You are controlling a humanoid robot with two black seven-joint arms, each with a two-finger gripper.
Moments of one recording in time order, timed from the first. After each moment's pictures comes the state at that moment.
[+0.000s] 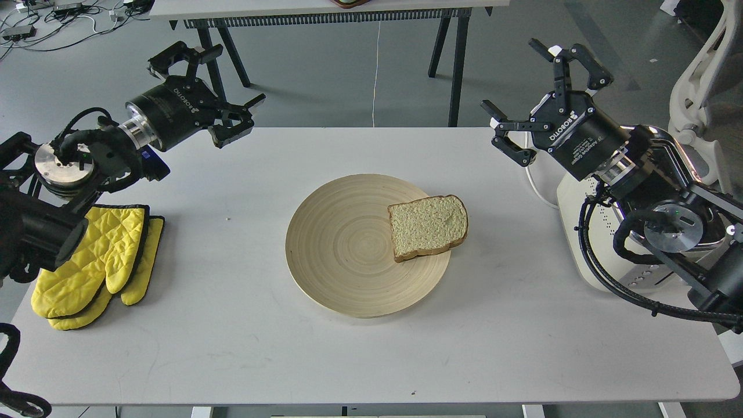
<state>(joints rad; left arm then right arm) -0.86 0.49 -0.71 -0.77 -0.65 -0.49 0.42 0.71 -0.60 0.63 1.22 0.01 0.49 0.30</state>
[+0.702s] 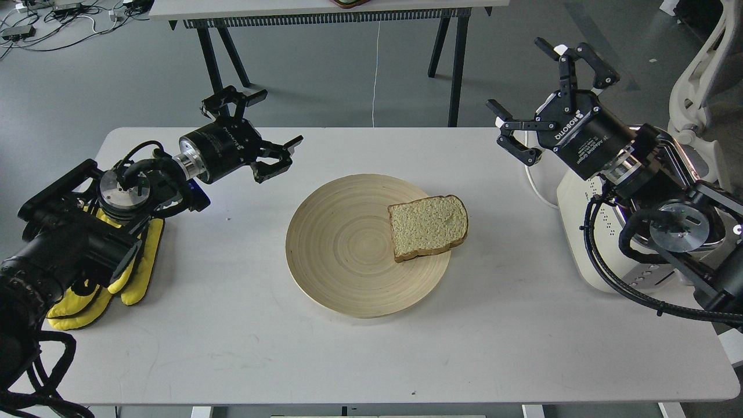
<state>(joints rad) -0.84 0.30 -0.61 -0.59 -0.61 -0.49 0.42 0.71 -0.61 0.62 1.23 0.00 0.49 0.30</state>
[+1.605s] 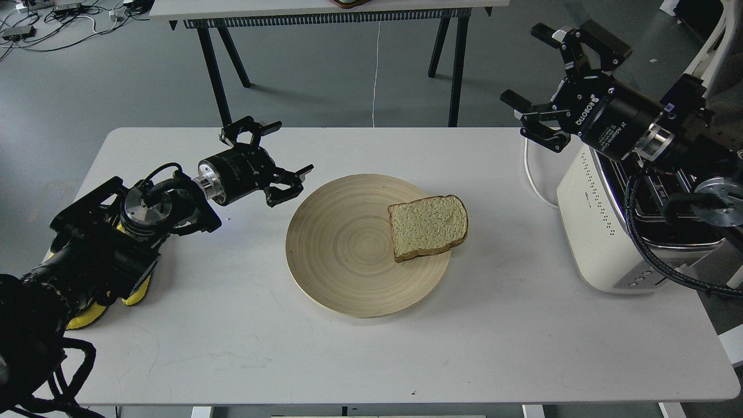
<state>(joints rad) -0.83 0.23 -0.57 -0.52 -0.61 -0.49 0.42 0.86 -0.77 0.55 1.26 -0.35 0.49 0.29</state>
